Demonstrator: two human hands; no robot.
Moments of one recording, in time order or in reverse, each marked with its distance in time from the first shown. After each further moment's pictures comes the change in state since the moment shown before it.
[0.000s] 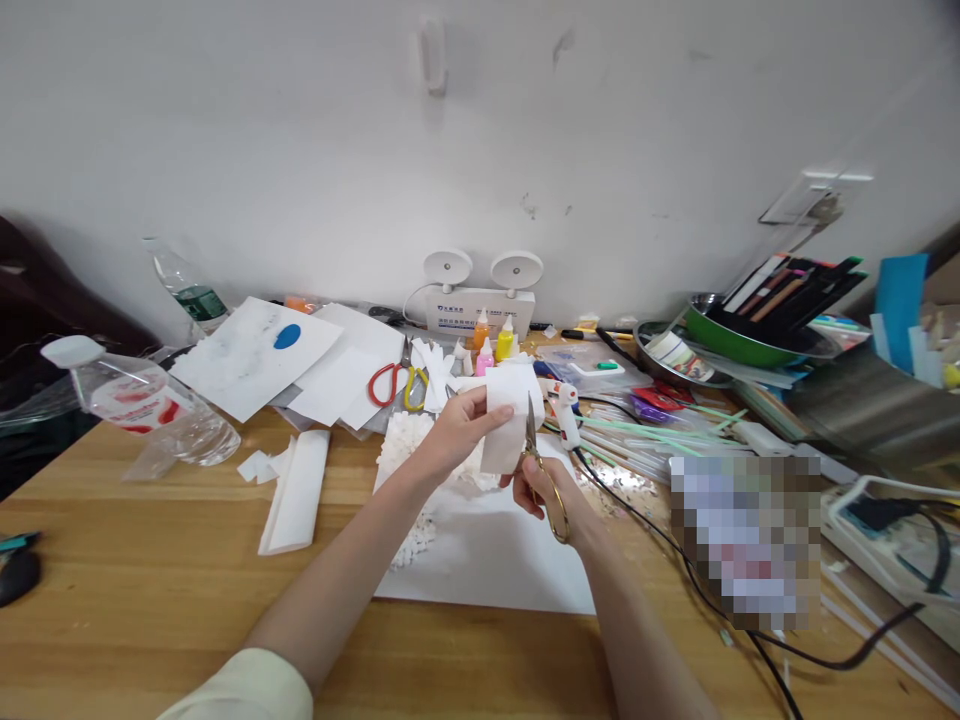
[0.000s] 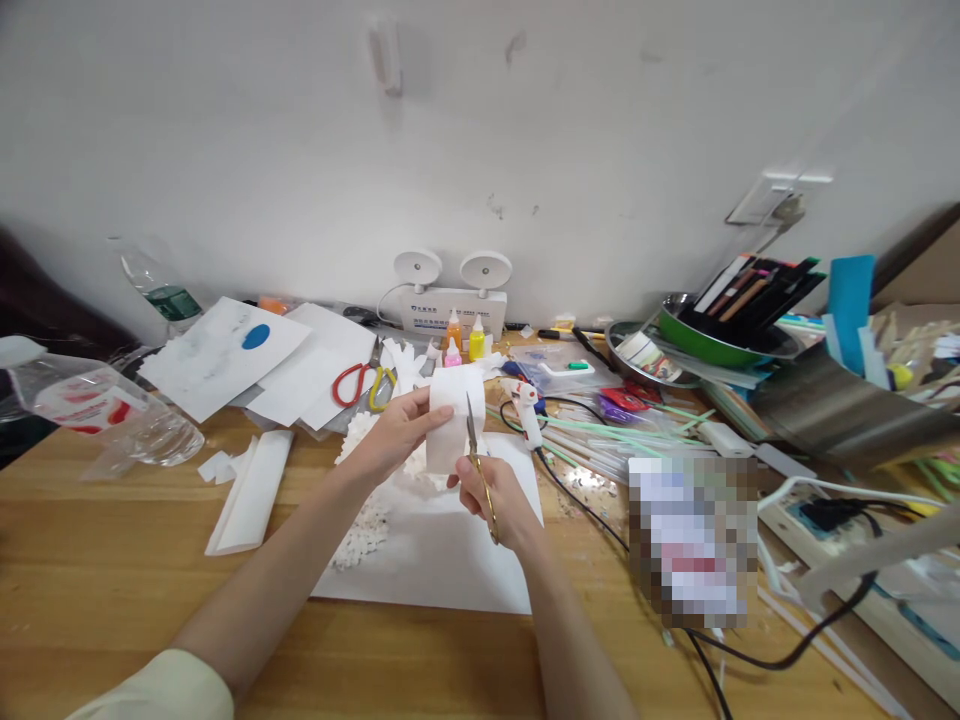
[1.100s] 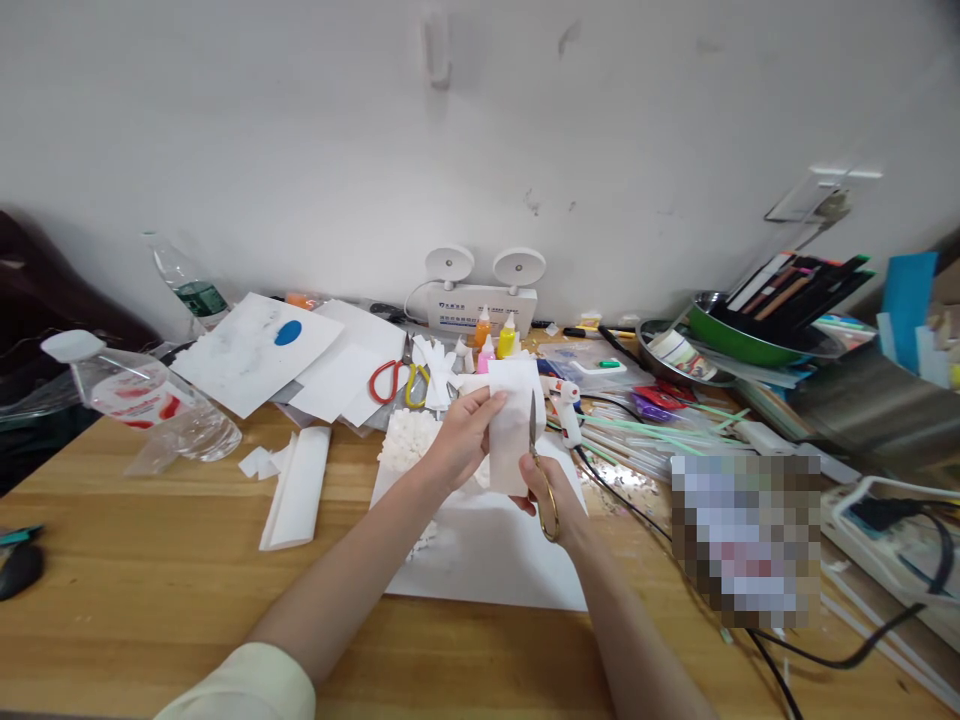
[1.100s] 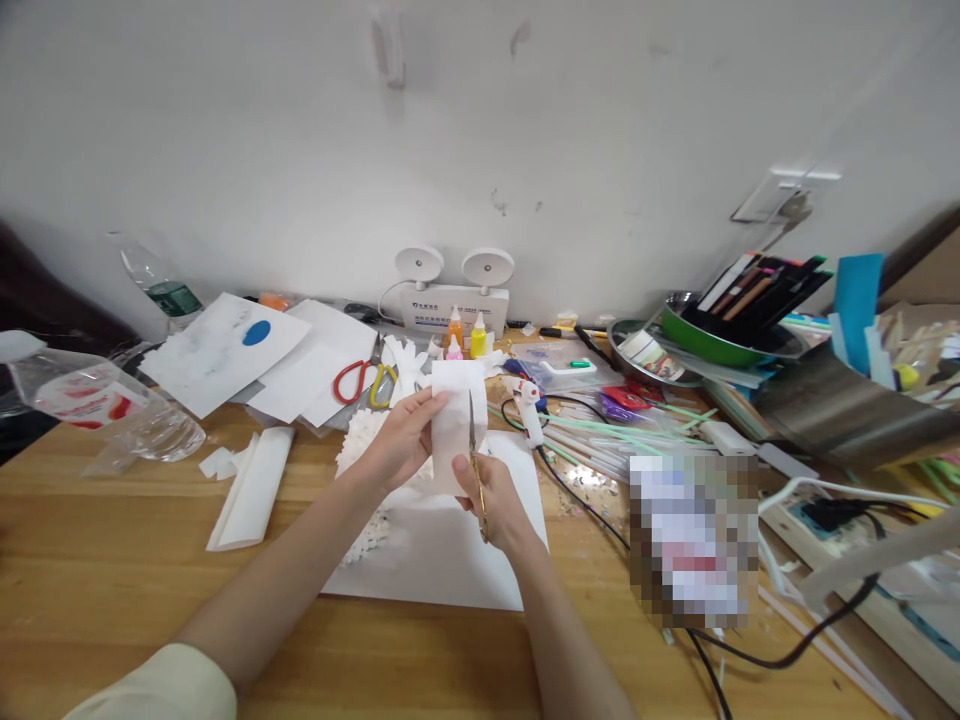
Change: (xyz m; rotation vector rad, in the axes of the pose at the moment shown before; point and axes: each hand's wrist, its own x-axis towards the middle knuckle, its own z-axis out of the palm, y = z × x) left_hand 0.000 -0.006 0.014 -0.370 0.111 -0.048; right_hand 0.000 -0.003 0.015 0.050 0.129 0.009
